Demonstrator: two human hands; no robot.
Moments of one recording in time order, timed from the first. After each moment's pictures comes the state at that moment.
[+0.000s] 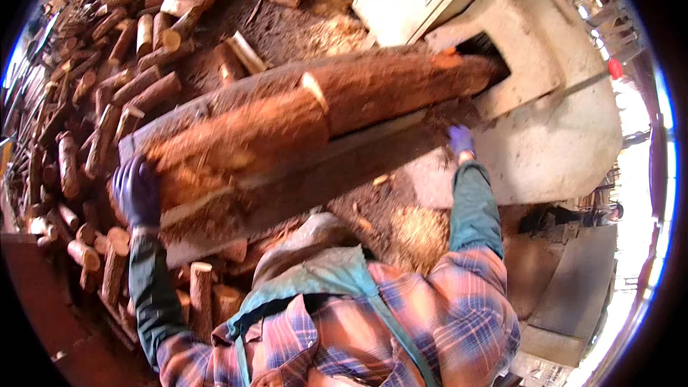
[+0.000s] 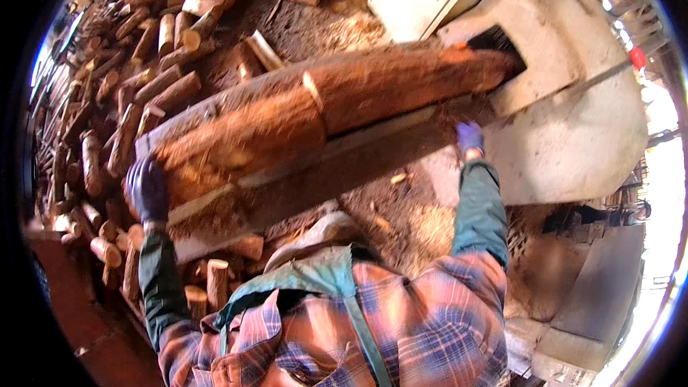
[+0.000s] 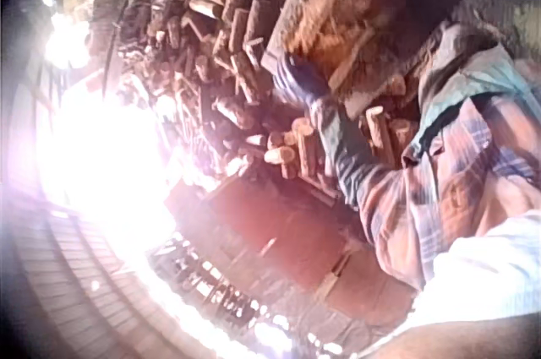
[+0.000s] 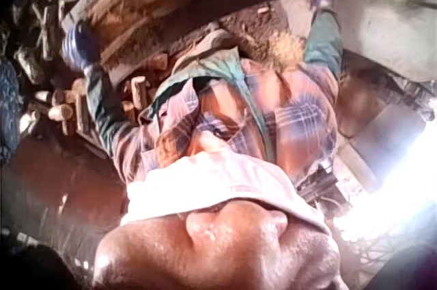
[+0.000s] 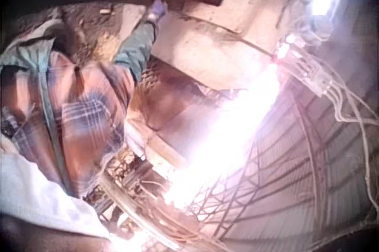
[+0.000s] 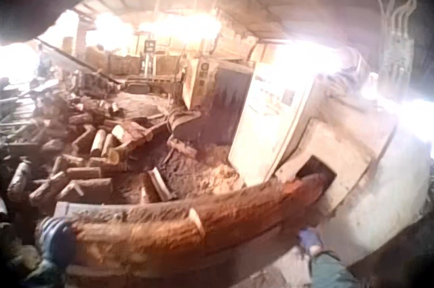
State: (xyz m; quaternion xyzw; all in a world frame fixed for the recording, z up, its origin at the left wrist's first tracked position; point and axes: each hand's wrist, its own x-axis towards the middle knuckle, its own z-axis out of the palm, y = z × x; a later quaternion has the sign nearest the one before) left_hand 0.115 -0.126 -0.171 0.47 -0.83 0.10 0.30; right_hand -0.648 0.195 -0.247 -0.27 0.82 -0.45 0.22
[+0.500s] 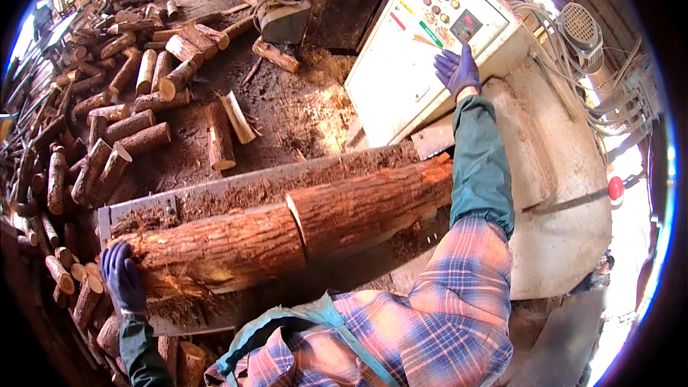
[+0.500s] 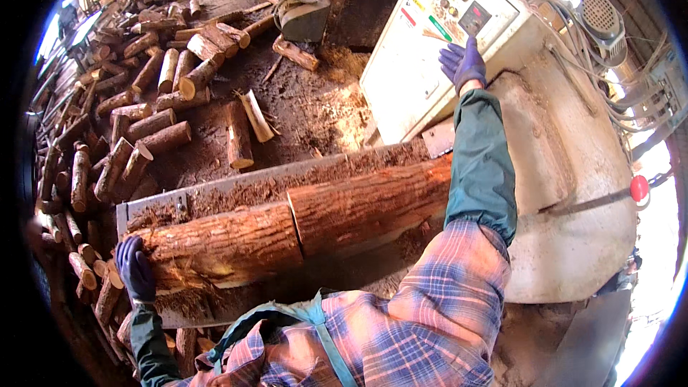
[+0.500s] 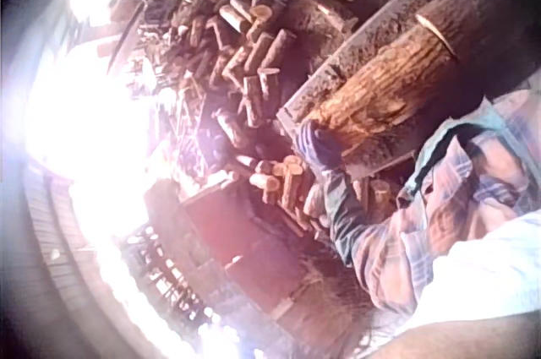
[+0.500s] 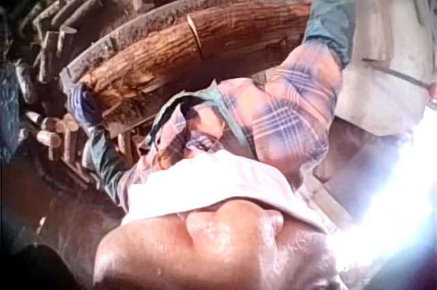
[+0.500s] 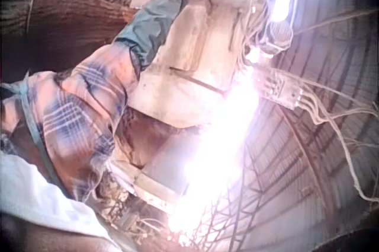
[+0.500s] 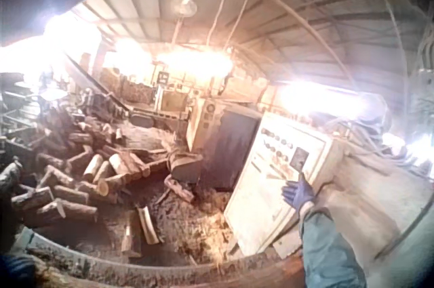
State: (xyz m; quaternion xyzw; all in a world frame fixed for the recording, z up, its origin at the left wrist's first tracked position) left_hand 0.066 -0.119 -0.153 0.49 -0.82 0.05 0.30; right_hand -0.728 -0.175 0.080 -0.24 0.66 -0.66 0.28
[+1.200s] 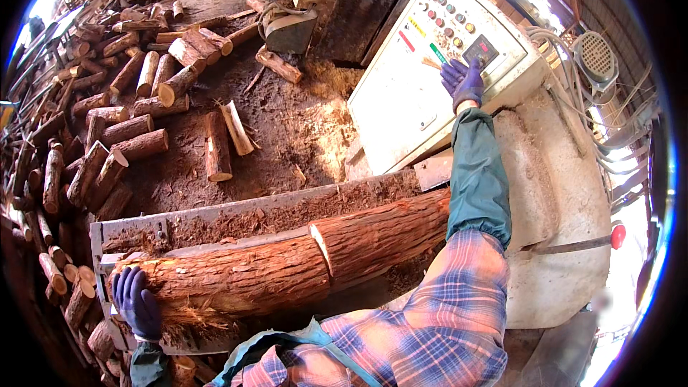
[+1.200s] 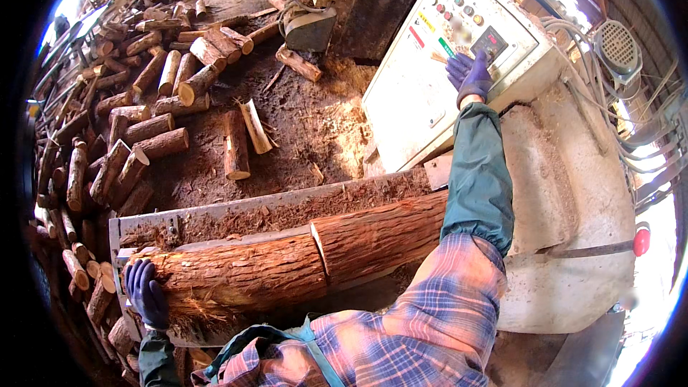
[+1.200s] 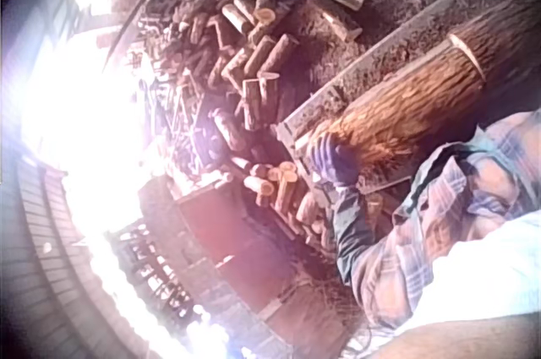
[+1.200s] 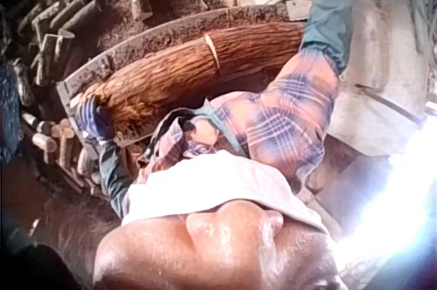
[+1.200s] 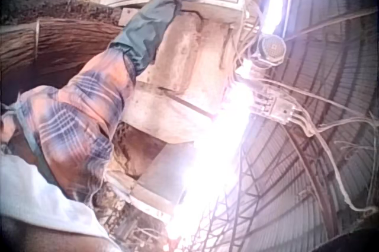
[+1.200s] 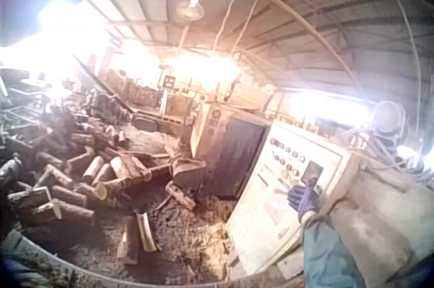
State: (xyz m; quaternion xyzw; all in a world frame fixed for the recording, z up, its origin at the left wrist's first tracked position) left_hand 0.063 -0.126 -0.160 0.50 -0.82 0.03 0.28; right_hand -0.728 -0.241 0.078 -0.25 0.64 -0.69 0.22
